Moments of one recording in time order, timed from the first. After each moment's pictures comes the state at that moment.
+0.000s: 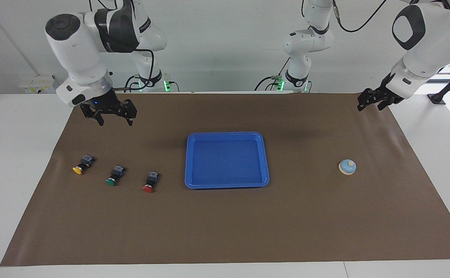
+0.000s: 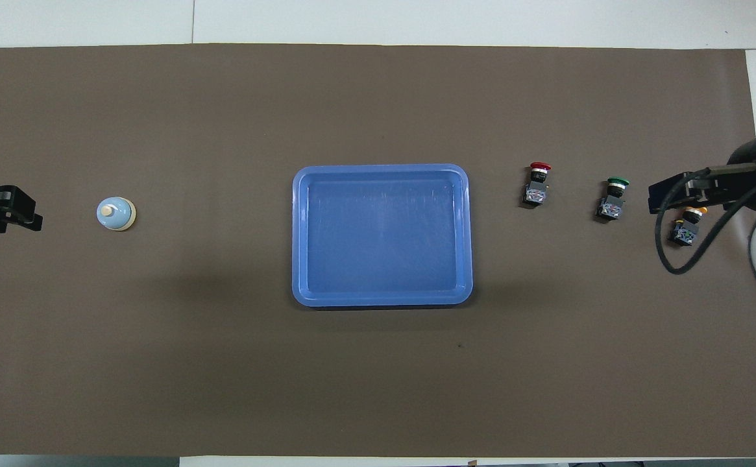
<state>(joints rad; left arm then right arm) 0.13 -0.01 -0.08 -1.66 -0.01 1.47 0.09 0.05 0.02 0.03 -1.80 -0.02 1.80 0.13</state>
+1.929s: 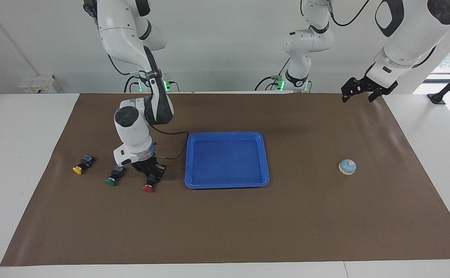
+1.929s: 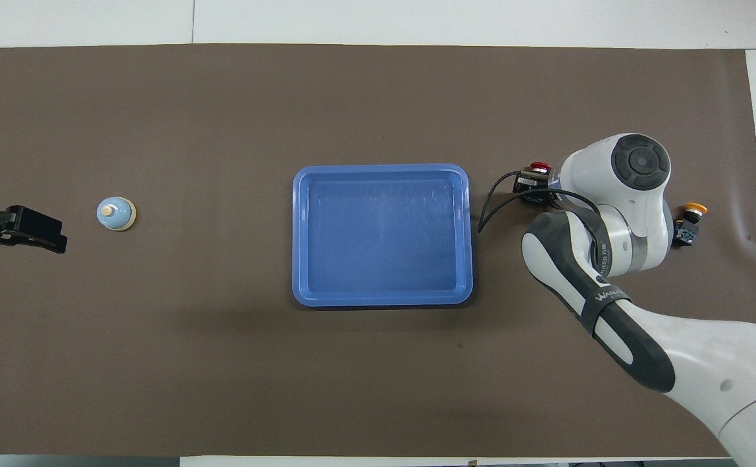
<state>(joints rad) 0.07 -0.05 -0.11 -1.66 -0.01 1.45 0.03 0.13 0.36 0.03 -1.99 -0.02 2.43 0.50</state>
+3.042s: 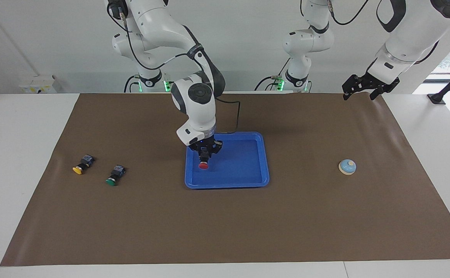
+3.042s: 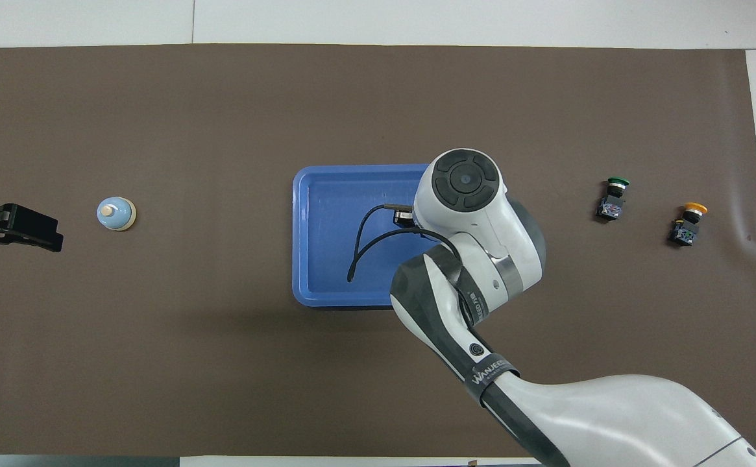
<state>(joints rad) 0.07 -0.05 -0.11 -1.64 -0.01 1.44 0.03 0.48 0.35 0.04 -1.89 -0.02 2.23 0.71</state>
